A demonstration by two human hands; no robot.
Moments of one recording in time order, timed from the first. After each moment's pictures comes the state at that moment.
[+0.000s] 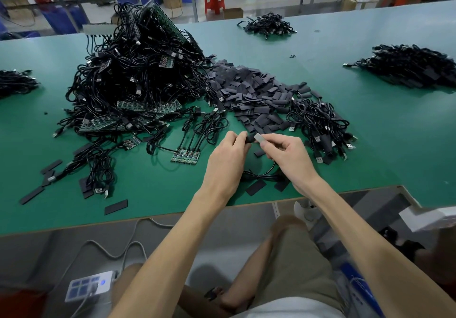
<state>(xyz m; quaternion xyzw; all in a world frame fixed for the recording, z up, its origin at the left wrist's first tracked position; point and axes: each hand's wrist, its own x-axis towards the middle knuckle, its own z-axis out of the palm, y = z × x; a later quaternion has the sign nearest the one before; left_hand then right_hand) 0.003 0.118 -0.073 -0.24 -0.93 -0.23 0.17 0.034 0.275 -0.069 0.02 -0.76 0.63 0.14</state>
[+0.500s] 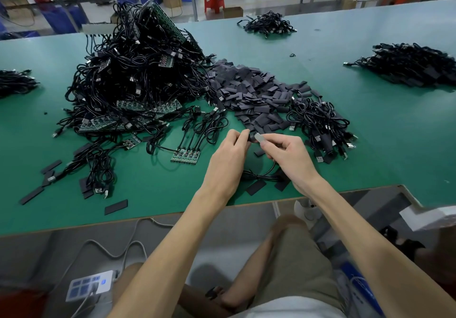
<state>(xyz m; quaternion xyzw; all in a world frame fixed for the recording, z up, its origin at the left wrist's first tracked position) 0.004 0.117 -0.075 -0.26 -0.92 -0.25 0.17 0.033 0.275 -0.069 0.02 -0.76 0.64 0.13</state>
